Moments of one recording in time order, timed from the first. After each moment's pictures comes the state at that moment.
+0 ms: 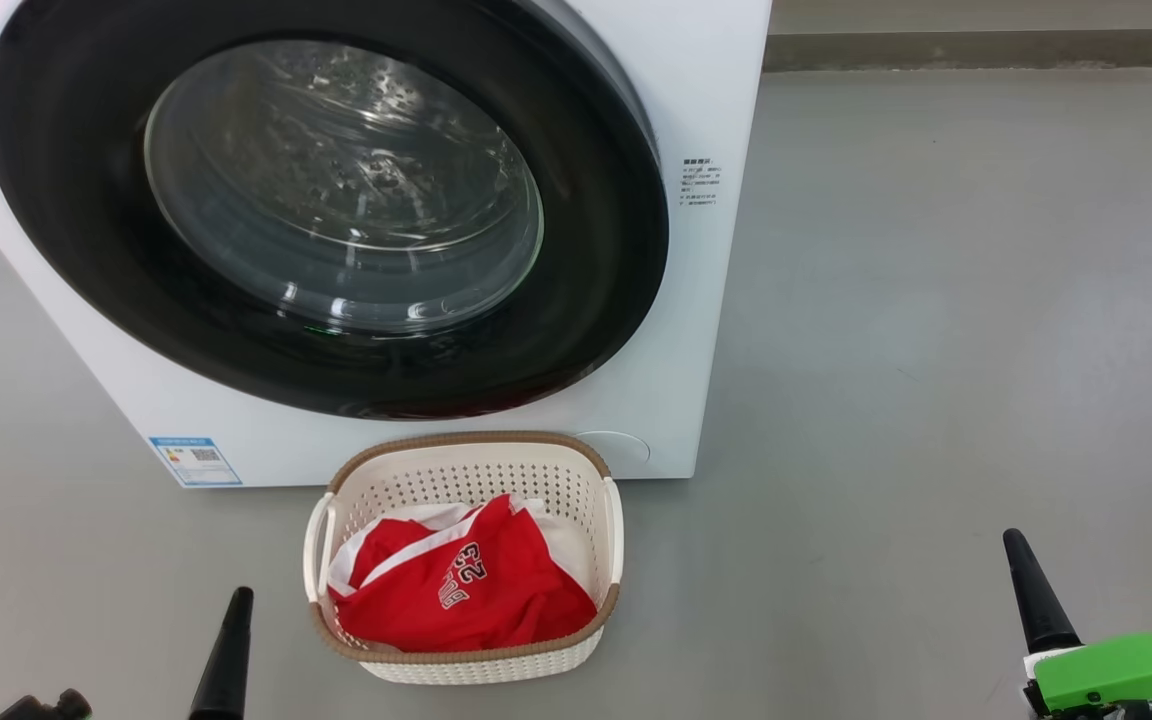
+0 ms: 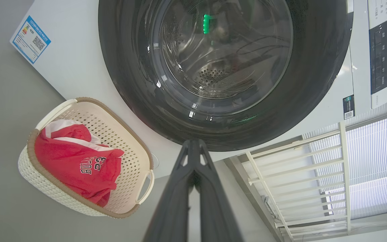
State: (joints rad) left arm -0.01 0.06 0.06 0.25 -1.17 -0.12 0.00; right arm 0.01 -0.03 -0.14 0.30 1.20 0.13 -0.01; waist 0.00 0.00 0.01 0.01
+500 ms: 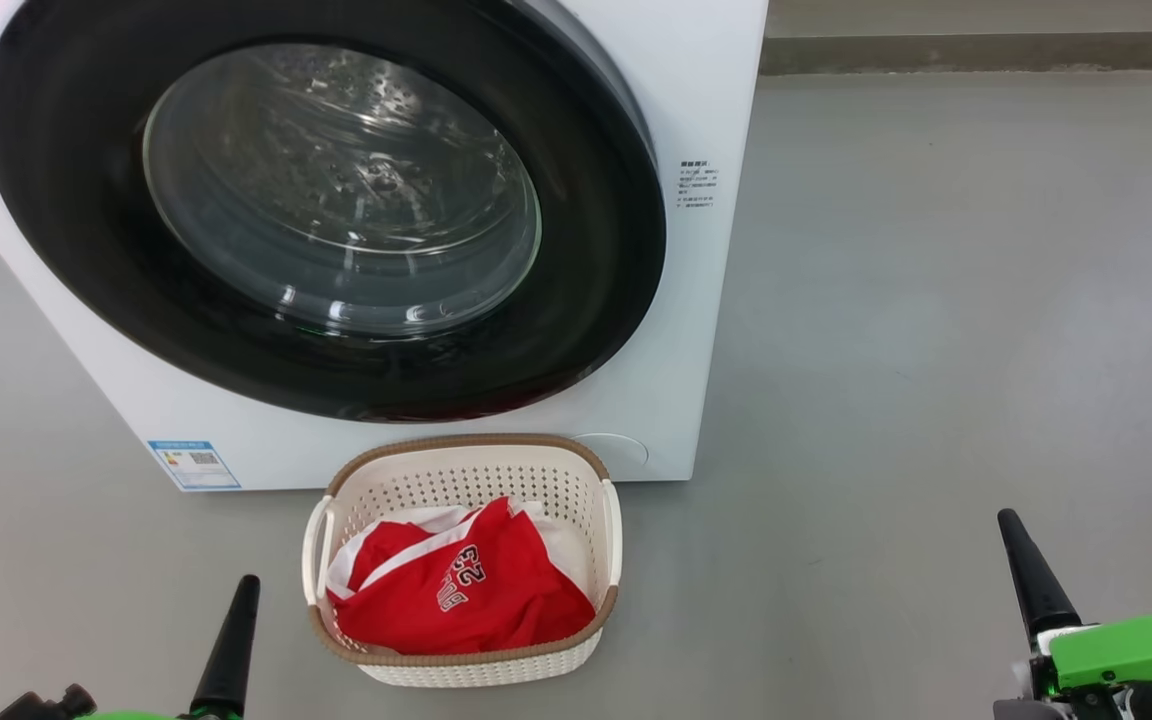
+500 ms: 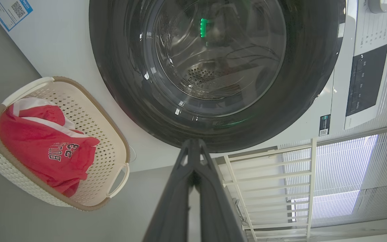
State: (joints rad) left arm -0.03 0.05 0.07 0.26 -1.33 -0.12 0.04; right arm -0.01 -0.03 -0.14 0.29 1.35 0.13 0.04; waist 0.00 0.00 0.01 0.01
